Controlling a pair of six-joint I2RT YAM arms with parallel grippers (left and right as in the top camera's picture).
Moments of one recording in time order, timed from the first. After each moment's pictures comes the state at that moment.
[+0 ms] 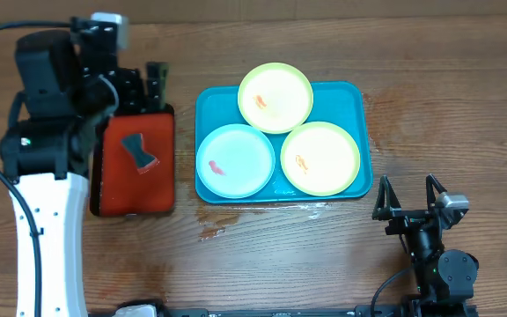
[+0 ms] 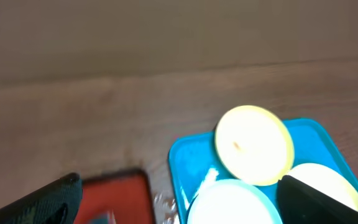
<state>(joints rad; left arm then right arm) 0.10 1.38 1.55 -0.79 0.30 0.03 0.02 0.01 0.02 -0.03 -0.08 0.25</state>
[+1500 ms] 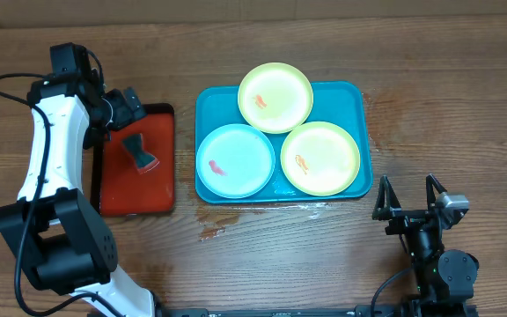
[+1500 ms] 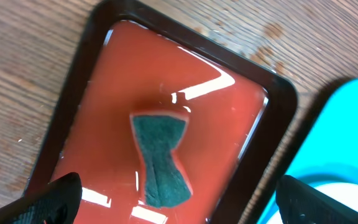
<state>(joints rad) 0.23 1.86 1.56 -0.96 0.07 -0.31 0.02 0.01 0.02 -0.03 -0.08 0.25</state>
